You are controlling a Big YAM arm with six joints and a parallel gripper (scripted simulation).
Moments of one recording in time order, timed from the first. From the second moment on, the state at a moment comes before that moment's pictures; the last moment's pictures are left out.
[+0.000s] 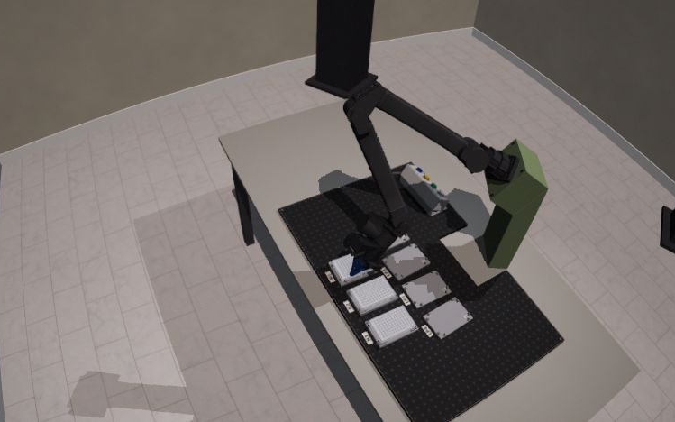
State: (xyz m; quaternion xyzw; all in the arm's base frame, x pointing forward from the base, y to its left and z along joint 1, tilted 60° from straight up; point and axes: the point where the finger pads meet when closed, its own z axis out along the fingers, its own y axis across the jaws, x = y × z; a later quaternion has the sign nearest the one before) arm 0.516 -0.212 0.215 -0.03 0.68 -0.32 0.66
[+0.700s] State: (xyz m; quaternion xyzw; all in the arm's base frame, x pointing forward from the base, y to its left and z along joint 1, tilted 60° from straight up) arm 0.520 -0.182 0.182 -0.01 0.72 -0.32 0.61
